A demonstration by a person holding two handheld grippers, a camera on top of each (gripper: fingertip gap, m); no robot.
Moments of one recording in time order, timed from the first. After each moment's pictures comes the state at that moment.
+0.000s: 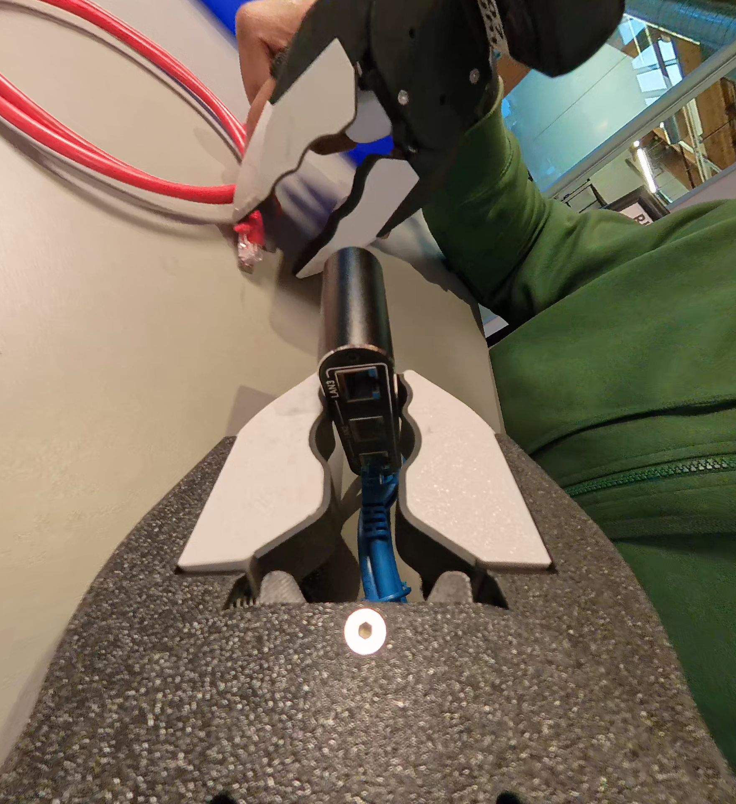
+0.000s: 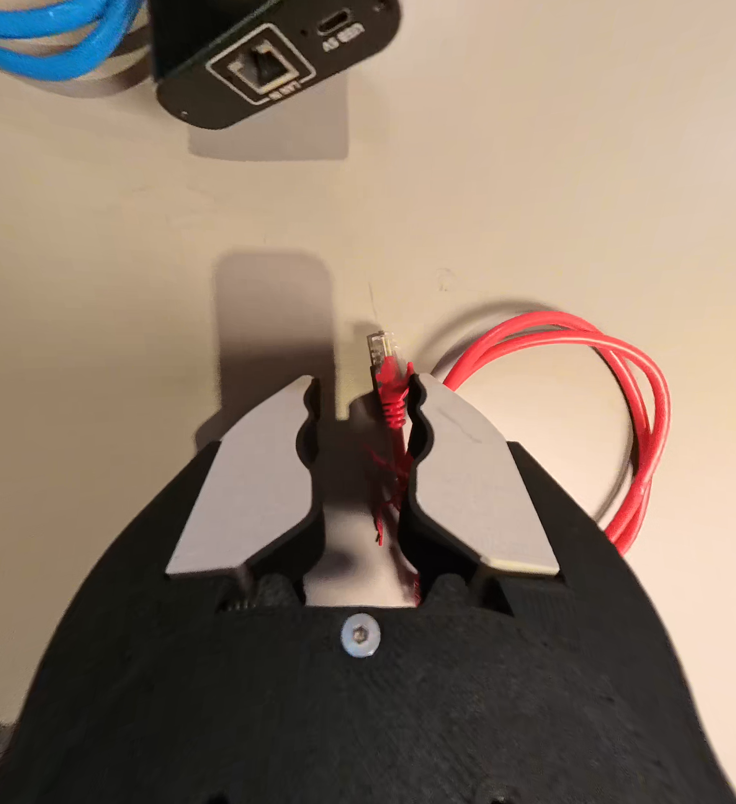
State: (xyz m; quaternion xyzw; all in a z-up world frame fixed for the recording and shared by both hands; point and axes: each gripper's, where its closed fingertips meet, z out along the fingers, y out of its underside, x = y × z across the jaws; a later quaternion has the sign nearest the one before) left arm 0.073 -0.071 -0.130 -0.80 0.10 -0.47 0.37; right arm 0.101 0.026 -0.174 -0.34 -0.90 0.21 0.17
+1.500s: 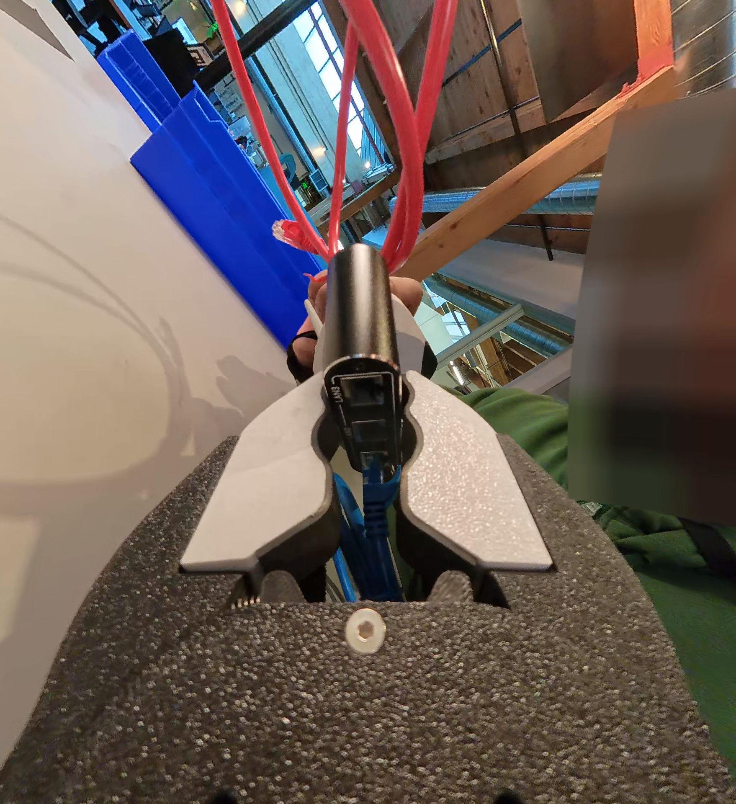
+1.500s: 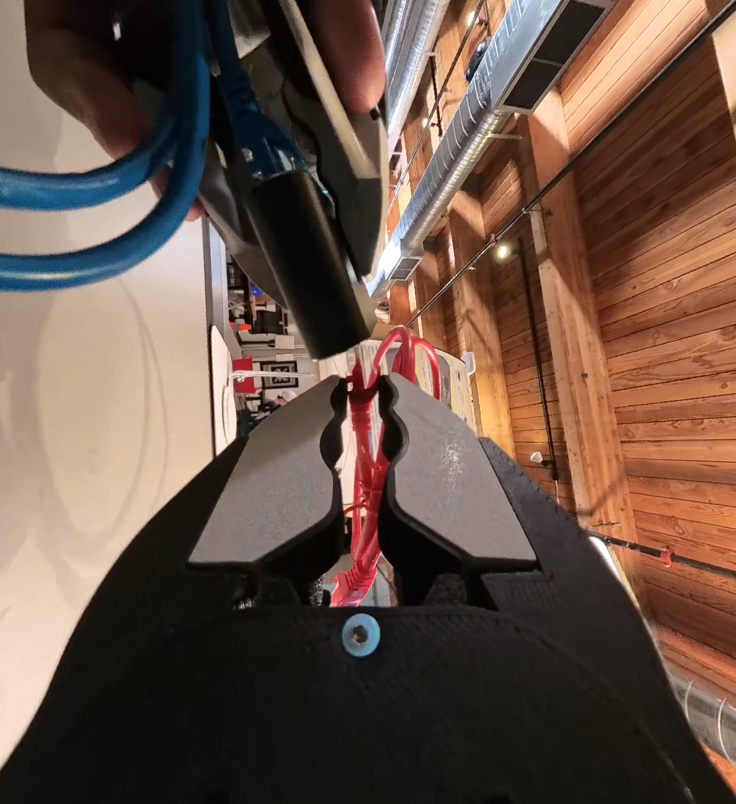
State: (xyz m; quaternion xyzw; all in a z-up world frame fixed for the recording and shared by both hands) left arm 0.054 -0.054 -0.076 -0.63 -0.05 -0.63 0.46; right arm 0.052 -0.024 -0.057 0.00 -0.61 -0.07 0.79
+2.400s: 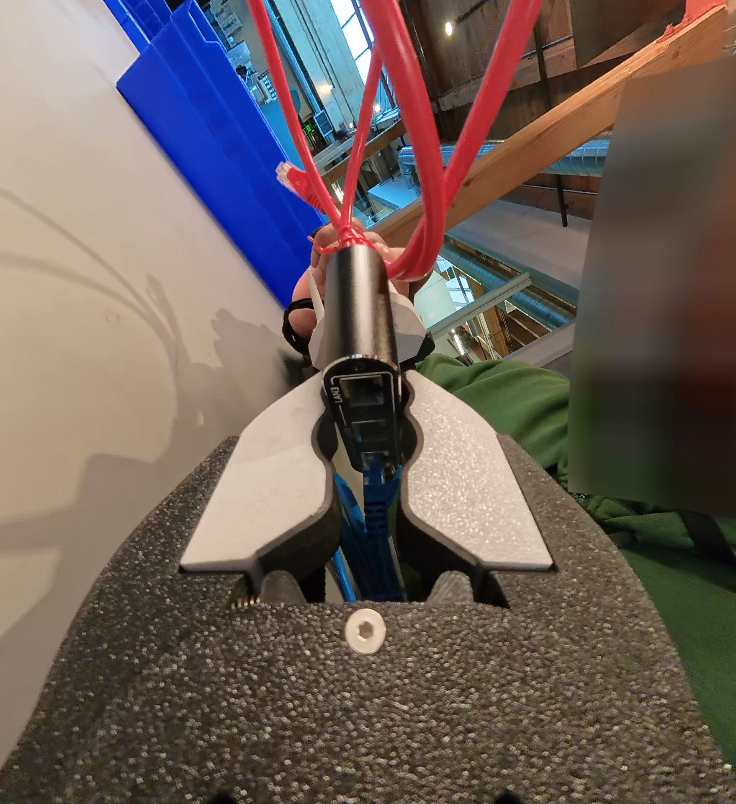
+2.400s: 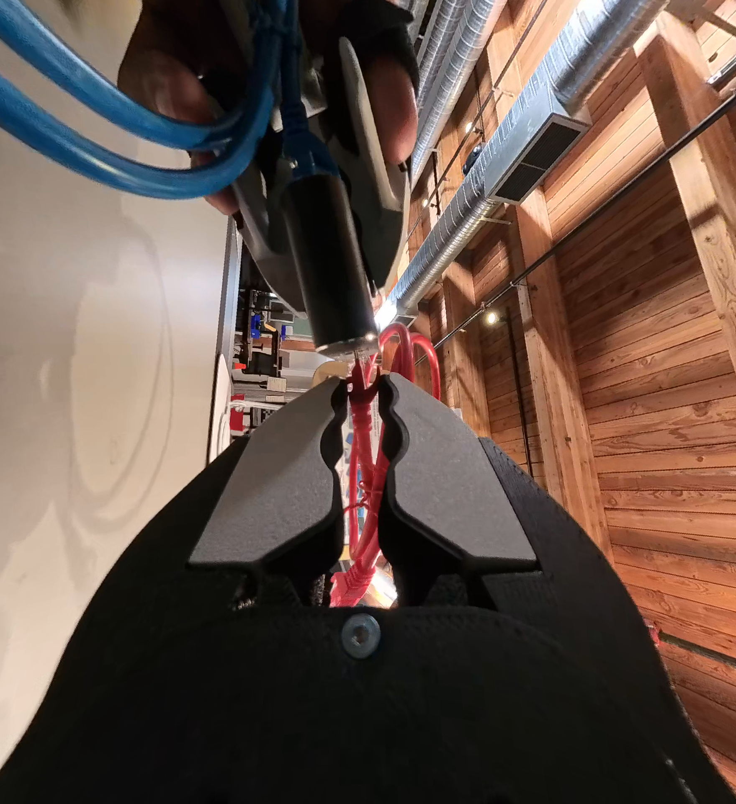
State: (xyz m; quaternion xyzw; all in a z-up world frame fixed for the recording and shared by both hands) left arm 0.064 -0.060 -0.086 -0.66 -0.04 -0.63 0.41; right arm 0.060 -0.037 -0.069 0.08 -0.62 -0.06 0.78
